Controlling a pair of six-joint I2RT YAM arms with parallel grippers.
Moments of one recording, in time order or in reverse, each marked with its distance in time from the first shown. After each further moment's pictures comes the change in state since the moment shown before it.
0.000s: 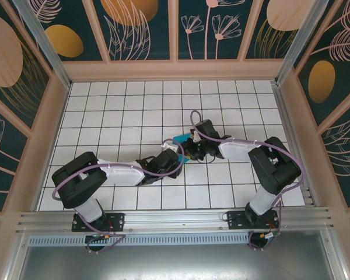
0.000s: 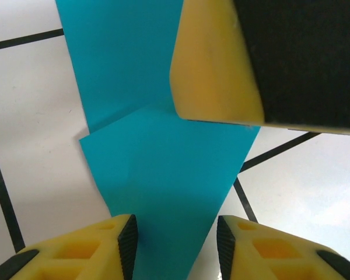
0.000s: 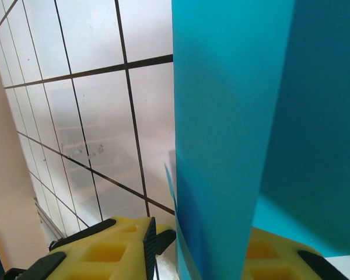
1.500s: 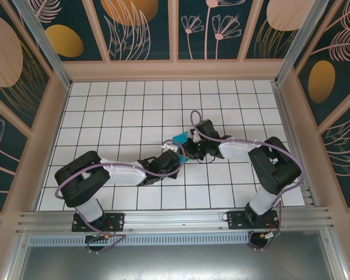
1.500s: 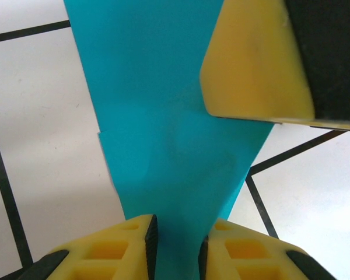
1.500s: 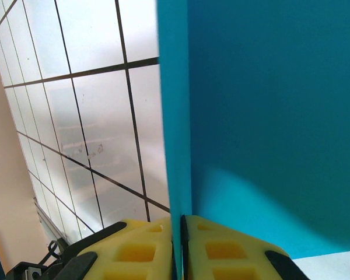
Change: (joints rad) left arm -0.003 0.026 0.004 0.000 -0.029 -0.011; right arm -0.001 0.000 0.000 0.000 0.000 -0.004
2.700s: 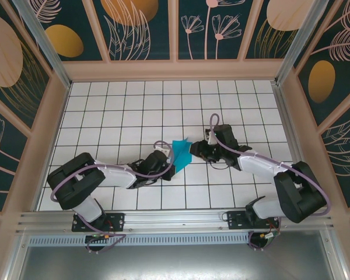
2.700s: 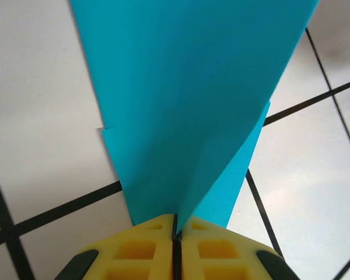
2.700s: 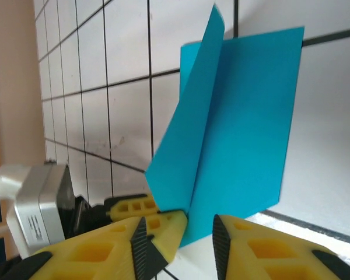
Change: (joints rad) left arm 0.098 -0.066 -0.200 0.257 0.270 -0.085; right arm -0.080 -0.325 -0.226 0.051 0.007 -0.050
